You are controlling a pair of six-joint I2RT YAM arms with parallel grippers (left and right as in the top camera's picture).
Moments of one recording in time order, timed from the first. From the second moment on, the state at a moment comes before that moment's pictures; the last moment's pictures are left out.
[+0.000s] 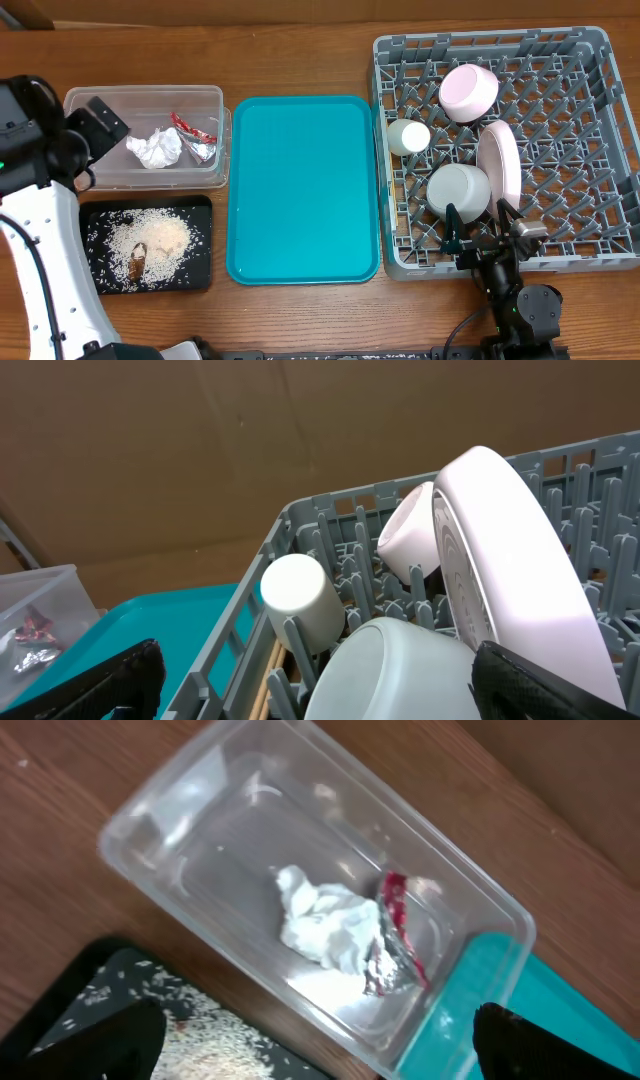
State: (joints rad) left arm 0.43 1.45 1.43 -0.90 0.07 -0.35; right arm 0.14 0.01 0.02 -0.03 -0.03 0.25
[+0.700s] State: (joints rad) left arm -0.09 1.25 1.43 -0.90 0.07 -0.35; right arm 0.14 0.01 0.02 -0.04 -0.03 0.25
